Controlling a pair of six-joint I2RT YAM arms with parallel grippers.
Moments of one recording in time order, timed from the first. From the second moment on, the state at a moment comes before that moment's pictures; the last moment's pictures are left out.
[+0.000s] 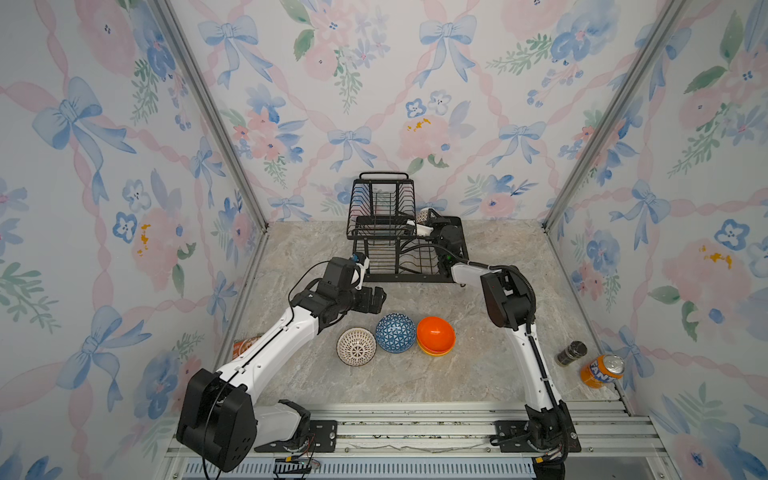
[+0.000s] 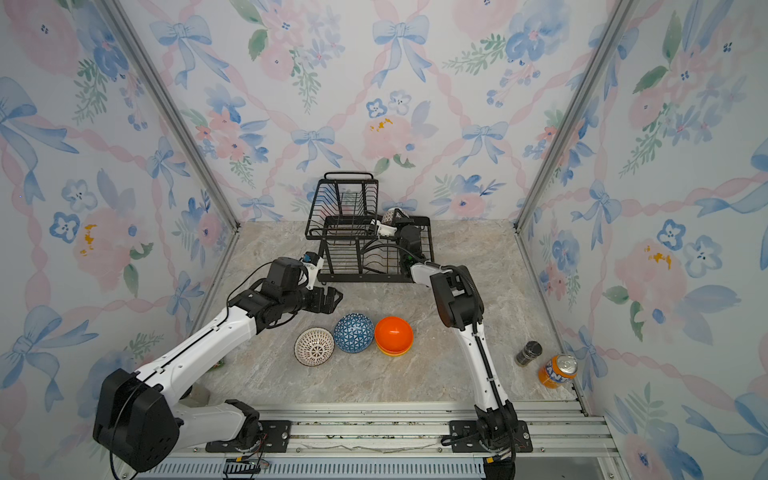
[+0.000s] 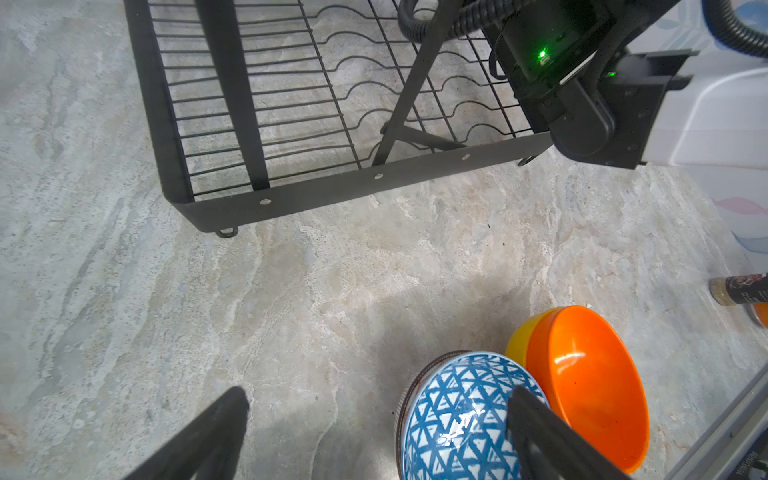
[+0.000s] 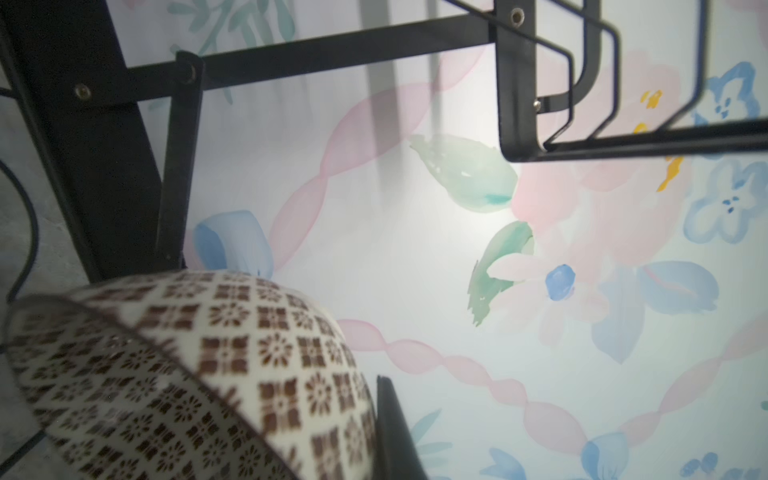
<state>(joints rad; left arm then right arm) -0.43 1.27 0.96 -0.44 0.13 -0.22 0.40 2.56 1.85 0.85 0.20 -1.45</state>
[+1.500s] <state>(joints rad) -0.42 1.29 1.11 -0.50 0.06 -0.15 0.42 2.70 2.03 0.80 0.11 -1.25</state>
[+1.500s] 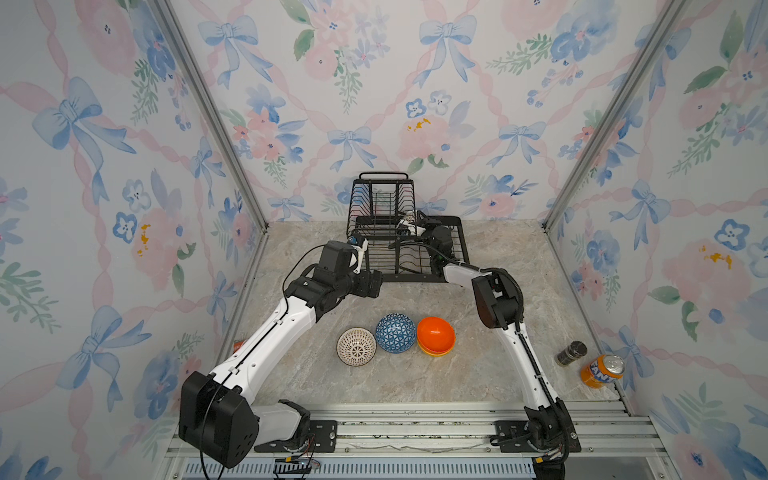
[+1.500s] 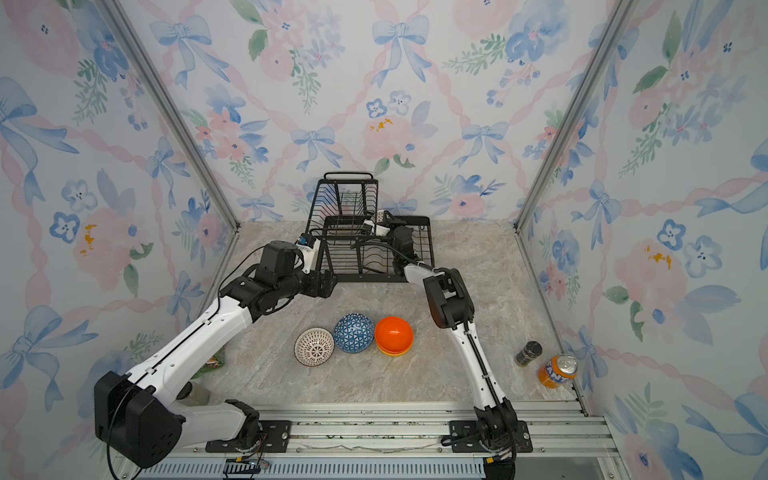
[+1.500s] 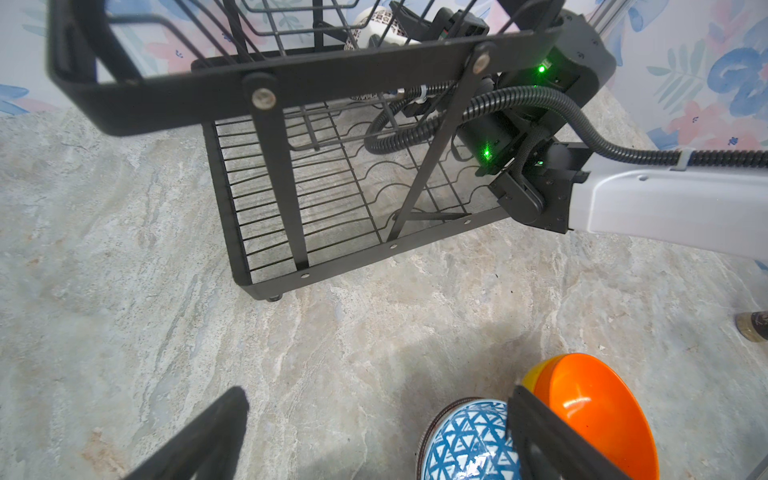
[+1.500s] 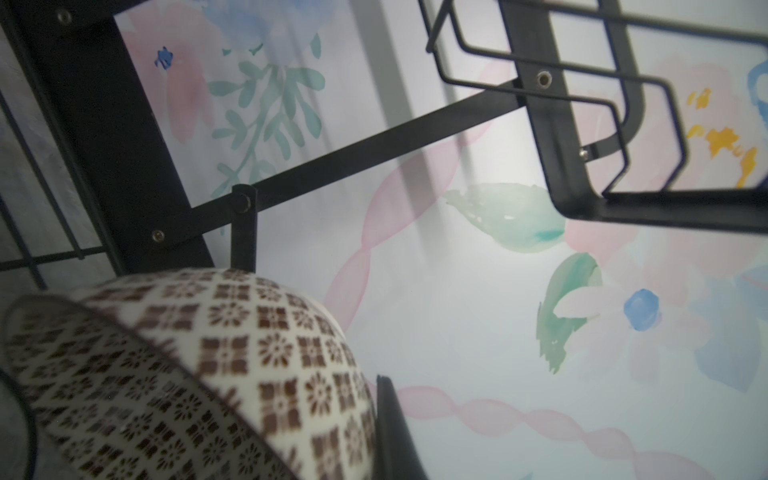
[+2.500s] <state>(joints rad) -0.42 1.27 1.08 -0.50 0.07 -0.15 0.44 2.72 2.09 0.75 0.08 -1.24</state>
